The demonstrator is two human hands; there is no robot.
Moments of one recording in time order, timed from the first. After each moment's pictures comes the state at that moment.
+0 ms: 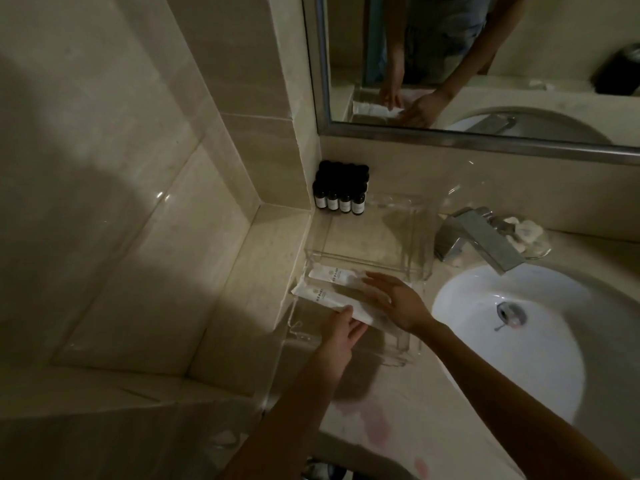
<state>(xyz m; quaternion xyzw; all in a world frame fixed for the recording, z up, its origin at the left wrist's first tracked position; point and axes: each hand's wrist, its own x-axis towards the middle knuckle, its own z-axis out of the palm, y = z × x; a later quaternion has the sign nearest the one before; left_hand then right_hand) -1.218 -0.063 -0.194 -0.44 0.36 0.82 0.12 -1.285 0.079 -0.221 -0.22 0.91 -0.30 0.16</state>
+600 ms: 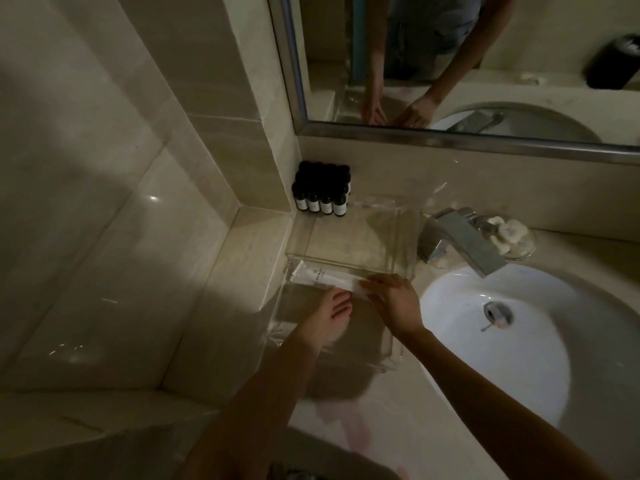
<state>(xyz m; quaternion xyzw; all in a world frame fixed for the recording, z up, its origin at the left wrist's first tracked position) -1.271 -0.057 -0.211 -0.40 0.46 0.77 0.17 -1.292 0.097 -0.242 -0.20 0.95 -0.24 -0.03</state>
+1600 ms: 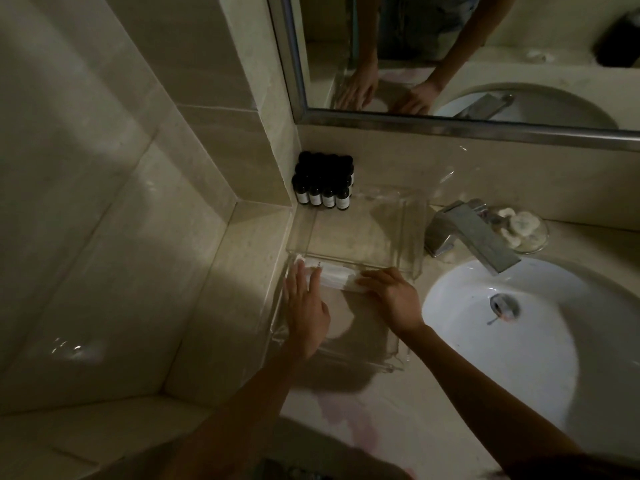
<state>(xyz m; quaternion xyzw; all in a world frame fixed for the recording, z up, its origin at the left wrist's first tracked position) -1.251 -0.096 -0.228 -0.10 0.98 0.15 0.00 -1.294 0.086 -0.250 -0.23 0.94 -0.24 -0.05</state>
